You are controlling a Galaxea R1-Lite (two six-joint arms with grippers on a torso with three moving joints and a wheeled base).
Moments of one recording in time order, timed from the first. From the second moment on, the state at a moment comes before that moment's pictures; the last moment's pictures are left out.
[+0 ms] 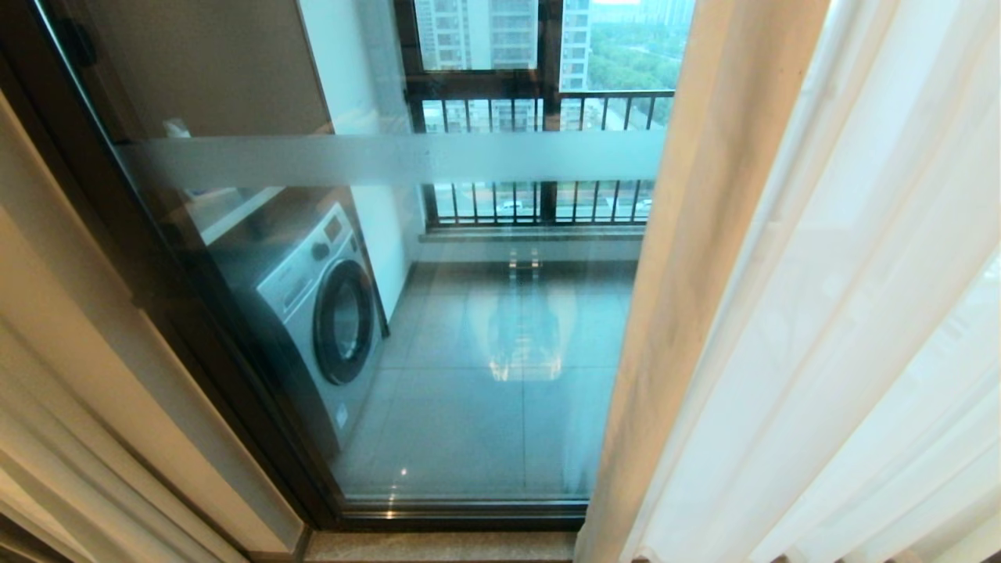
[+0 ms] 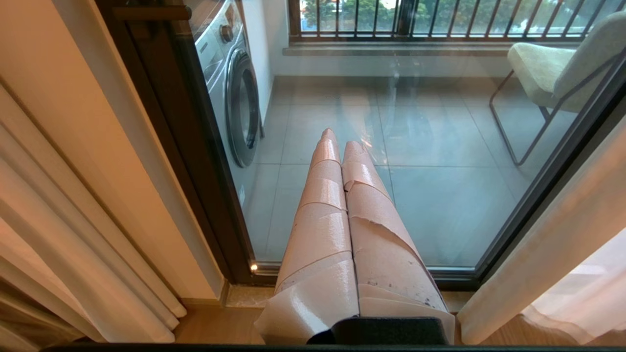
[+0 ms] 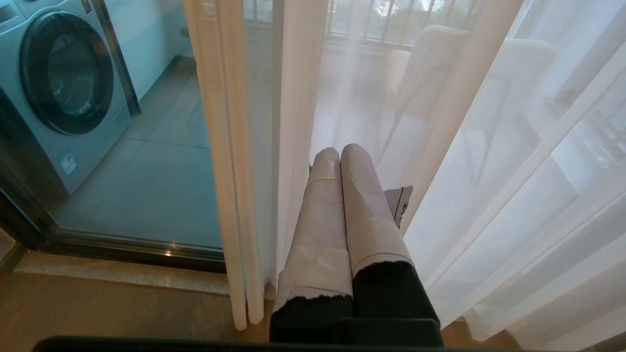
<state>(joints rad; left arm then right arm) 0.00 0.00 0.00 0.00 0.02 0.00 0.01 0.00 0.00 0.00 0.05 -0.12</state>
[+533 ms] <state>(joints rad) 0.00 0.00 0.00 0.00 0.02 0.00 0.00 0.00 0.00 0.00 0.05 -0.11</state>
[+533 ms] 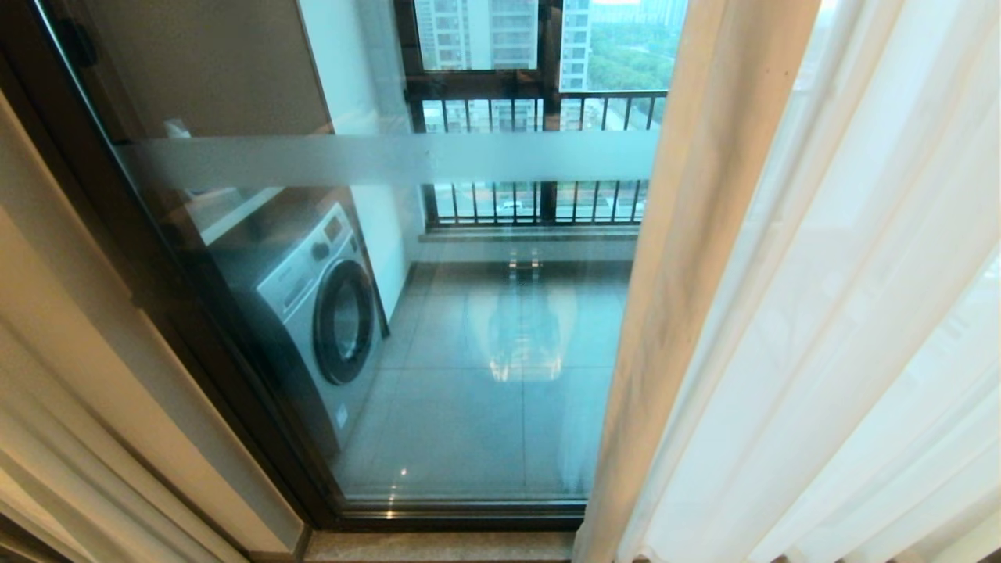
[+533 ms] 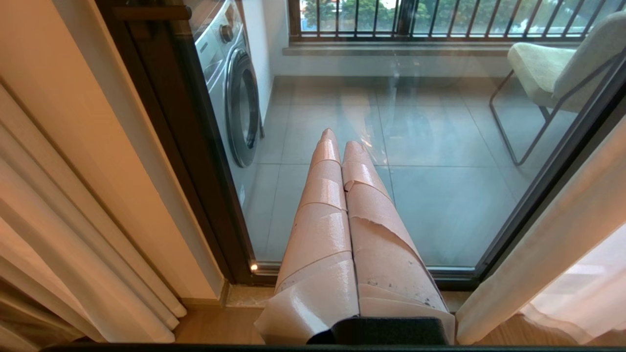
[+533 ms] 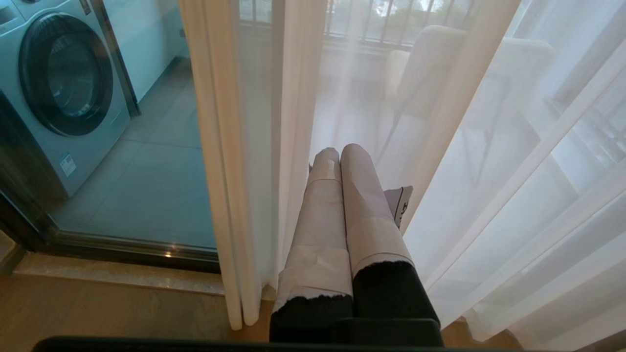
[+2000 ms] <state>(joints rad) 0.00 0.00 0.00 0.00 0.02 -0.01 0.00 0.00 0.00 0.00 0.05 -0.12</state>
